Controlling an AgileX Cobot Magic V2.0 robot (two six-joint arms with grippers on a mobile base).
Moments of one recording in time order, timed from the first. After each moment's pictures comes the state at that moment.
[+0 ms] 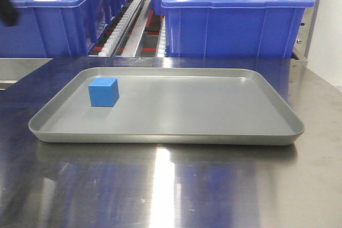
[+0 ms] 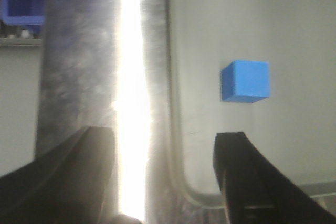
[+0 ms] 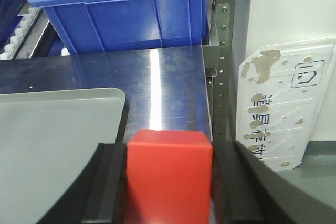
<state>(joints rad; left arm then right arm) -0.28 1.34 -1.08 -0.14 0.75 -0.14 0.06 0.49 -0.49 0.05 0.36 0.16</state>
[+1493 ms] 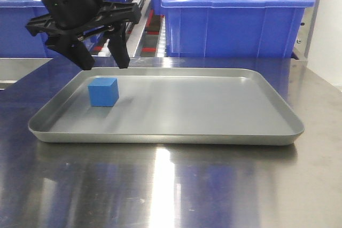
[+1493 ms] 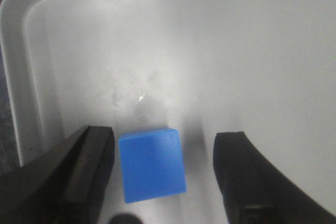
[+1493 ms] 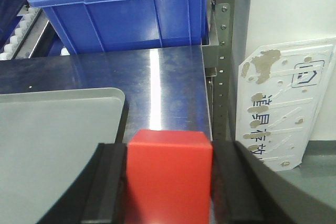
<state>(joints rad) -0.48 1.78 -1.36 -0.12 0.68 -0.19 0.06 0.49 -0.49 0.05 0.36 0.16</state>
